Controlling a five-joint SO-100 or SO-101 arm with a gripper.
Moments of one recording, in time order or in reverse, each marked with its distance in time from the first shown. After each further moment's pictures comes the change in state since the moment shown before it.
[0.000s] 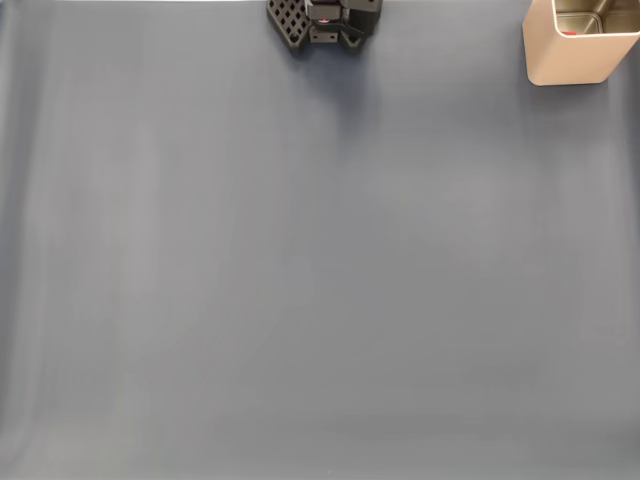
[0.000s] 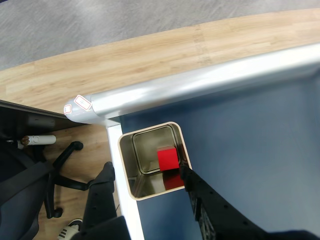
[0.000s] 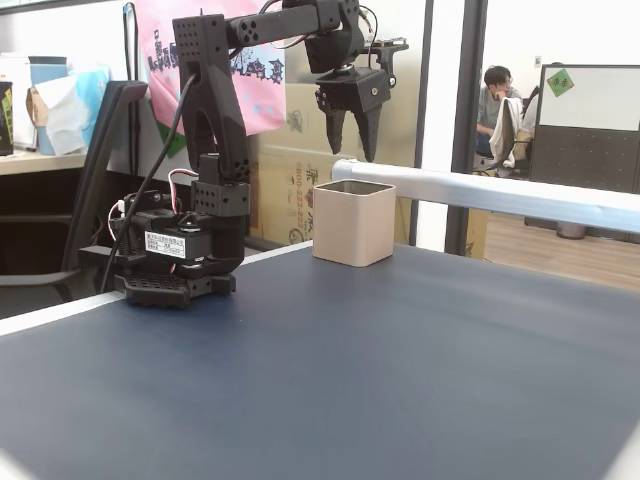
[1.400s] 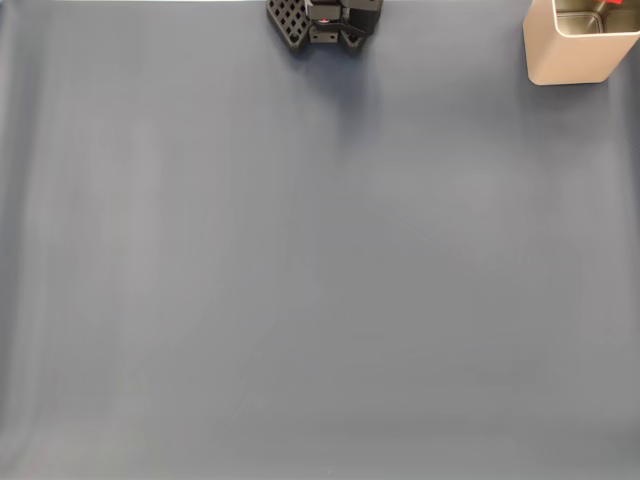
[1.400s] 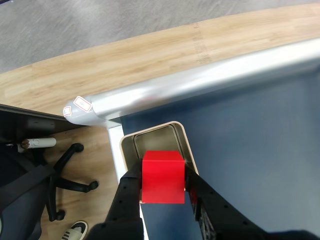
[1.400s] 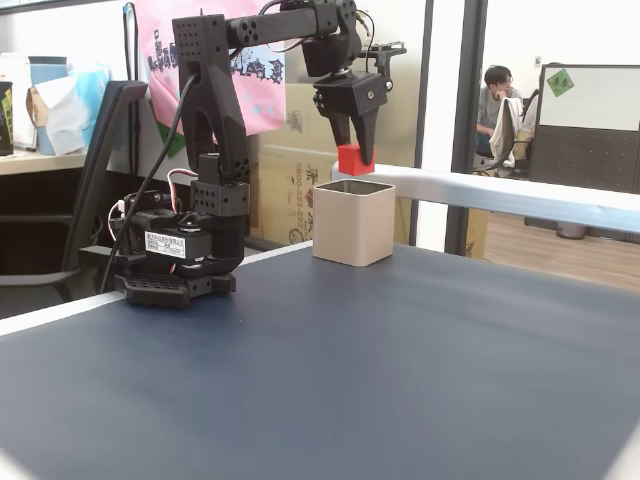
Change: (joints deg) arm -1.2 0.0 1.5 -1.9 2.9
